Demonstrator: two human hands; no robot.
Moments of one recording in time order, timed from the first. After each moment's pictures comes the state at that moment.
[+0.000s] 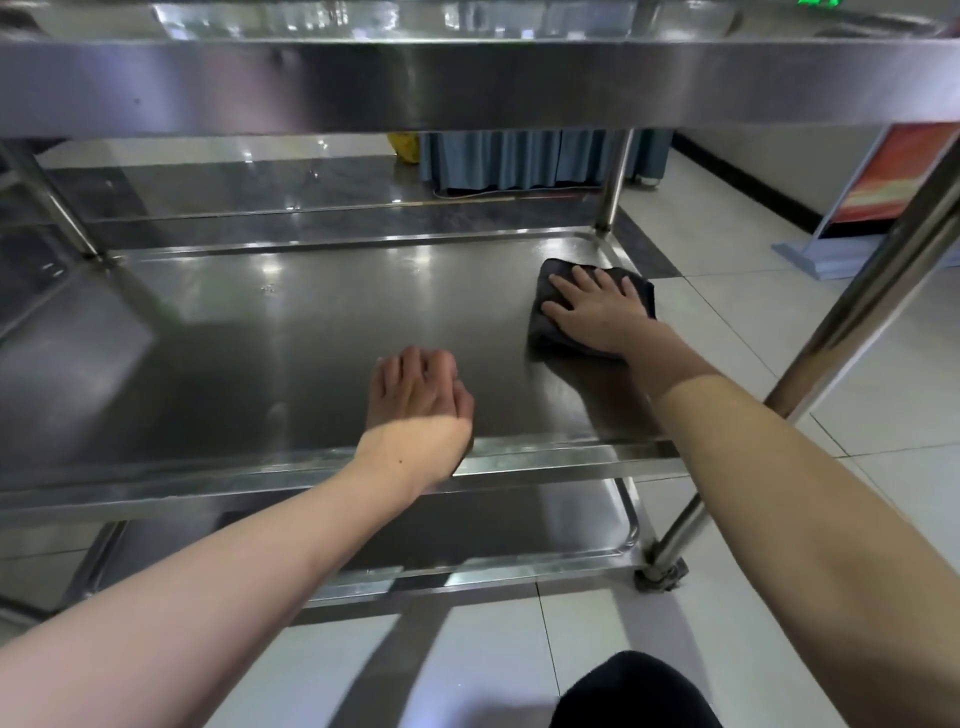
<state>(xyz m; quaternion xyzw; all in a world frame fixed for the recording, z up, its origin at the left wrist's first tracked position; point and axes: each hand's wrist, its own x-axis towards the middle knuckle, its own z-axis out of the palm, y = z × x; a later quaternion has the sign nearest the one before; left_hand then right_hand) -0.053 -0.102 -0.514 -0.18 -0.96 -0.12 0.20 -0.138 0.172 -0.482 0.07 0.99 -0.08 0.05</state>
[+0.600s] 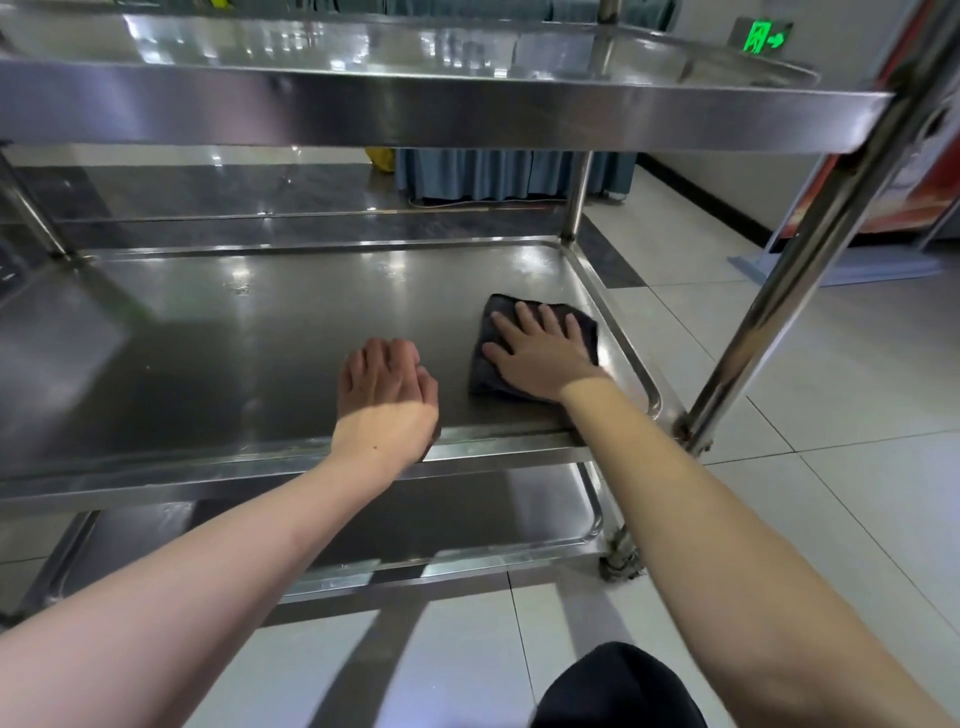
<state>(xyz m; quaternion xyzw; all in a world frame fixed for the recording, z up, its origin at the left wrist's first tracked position) -0.050 -0.105 -0.512 -0.14 -0.94 -0.17 0.24 -0.072 0.111 -0.487 0.05 1.00 -0.07 0.05</state>
